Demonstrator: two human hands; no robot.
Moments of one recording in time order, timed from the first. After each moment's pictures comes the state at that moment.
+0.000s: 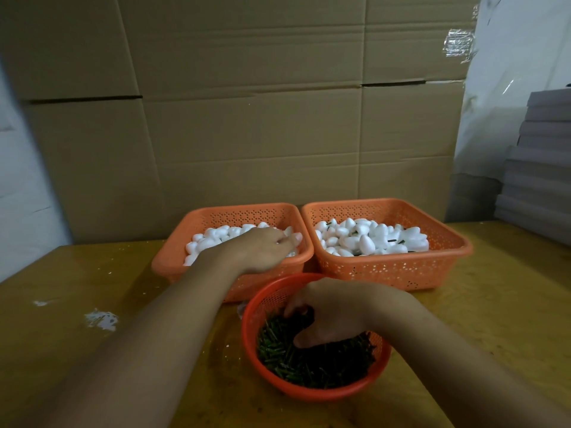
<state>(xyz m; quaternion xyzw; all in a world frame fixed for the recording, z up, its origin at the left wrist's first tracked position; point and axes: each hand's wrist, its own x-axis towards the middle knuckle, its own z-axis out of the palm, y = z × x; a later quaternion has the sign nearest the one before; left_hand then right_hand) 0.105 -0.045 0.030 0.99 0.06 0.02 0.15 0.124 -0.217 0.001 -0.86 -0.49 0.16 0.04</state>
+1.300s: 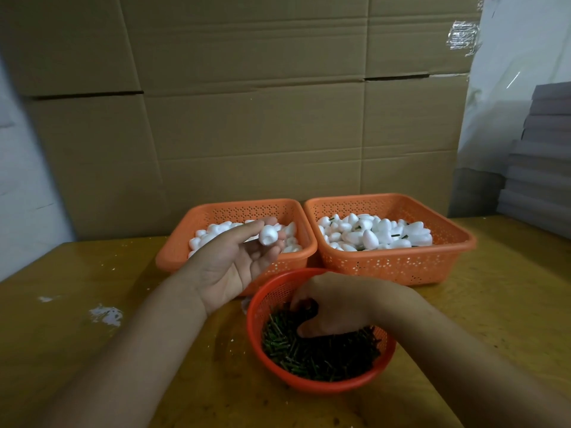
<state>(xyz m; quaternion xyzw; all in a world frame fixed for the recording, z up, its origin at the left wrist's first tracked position) 0.052 -0.036 0.019 0.49 0.06 0.06 0.87 0.123 -0.216 -0.002 -0.86 -0.49 0.13 0.05</state>
